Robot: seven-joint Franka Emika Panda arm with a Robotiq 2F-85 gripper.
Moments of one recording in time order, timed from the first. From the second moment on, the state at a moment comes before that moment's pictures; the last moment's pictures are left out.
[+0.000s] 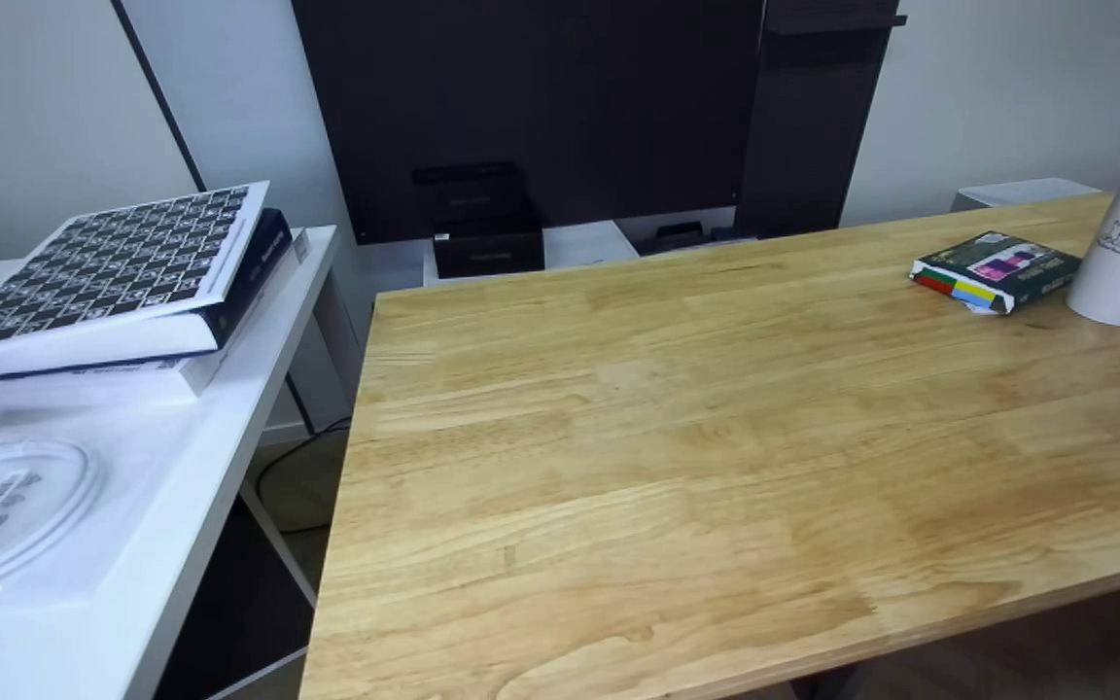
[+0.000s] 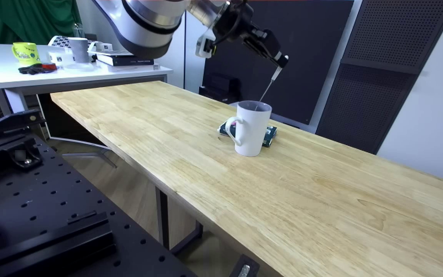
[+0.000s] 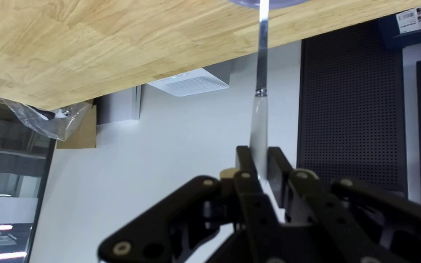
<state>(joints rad) 1.32 1.00 -1.14 -2.59 0.51 3.45 0.79</state>
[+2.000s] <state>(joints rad) 1.33 0.65 -1.37 -2.59 0.47 3.07 0.46</state>
